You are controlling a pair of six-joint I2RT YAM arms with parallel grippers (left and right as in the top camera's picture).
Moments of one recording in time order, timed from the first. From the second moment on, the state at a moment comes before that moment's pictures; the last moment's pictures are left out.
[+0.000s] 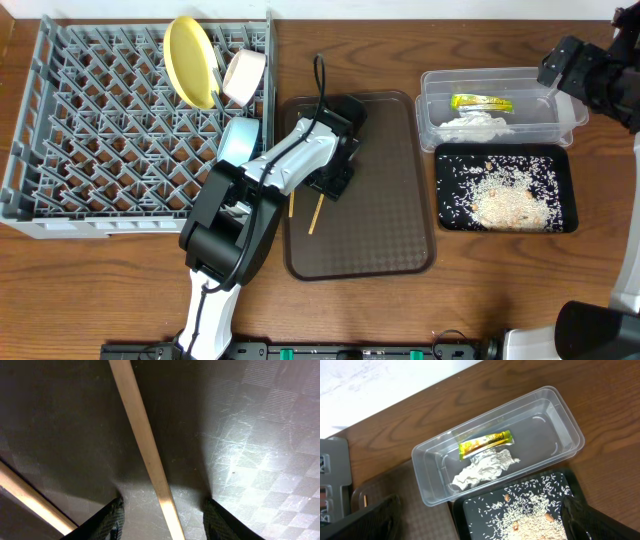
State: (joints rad) left arm -0.56 2.15 1.55 -1.00 -0.01 0.00; right arm -0.22 1.62 1.84 -1.10 -0.15 0.28
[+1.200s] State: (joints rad) left arm -0.56 2.10 1.61 -1.10 0.01 -0.01; right arm -0.22 1.62 1.84 -1.10 -0.15 0.28
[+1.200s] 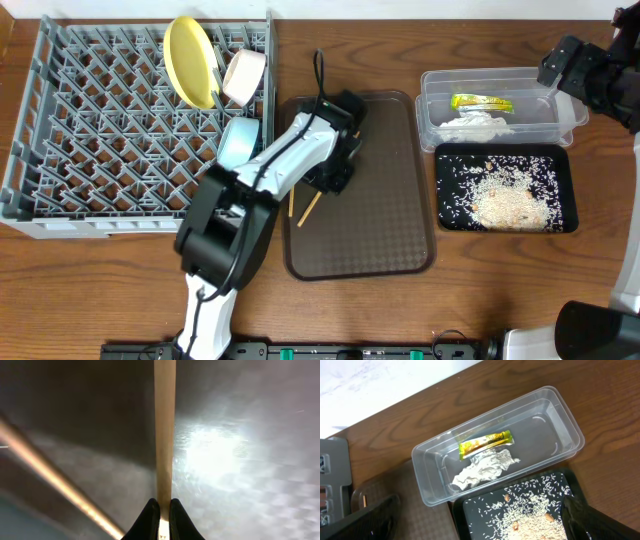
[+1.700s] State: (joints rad) left arm -0.32 1.75 1.65 -1.19 0.01 -0.07; right arm -0.22 1.62 1.84 -1.10 -0.15 0.28
